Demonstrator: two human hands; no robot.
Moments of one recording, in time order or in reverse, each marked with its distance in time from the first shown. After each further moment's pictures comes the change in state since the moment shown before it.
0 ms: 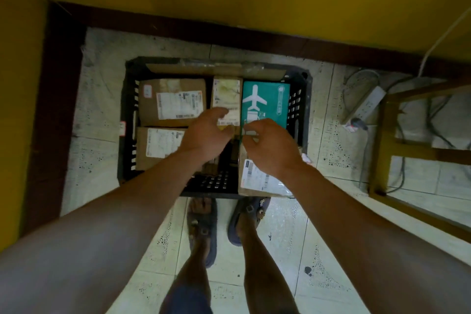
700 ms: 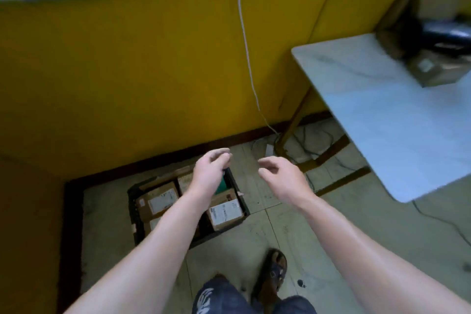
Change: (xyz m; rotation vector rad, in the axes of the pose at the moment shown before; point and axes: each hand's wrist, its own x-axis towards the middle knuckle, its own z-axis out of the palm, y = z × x) left_hand -0.321 0.251 -0.088 -0.394 -0.186 0.257; right_hand -0.357 -0.121 -0.193 0.231 0.535 0.232
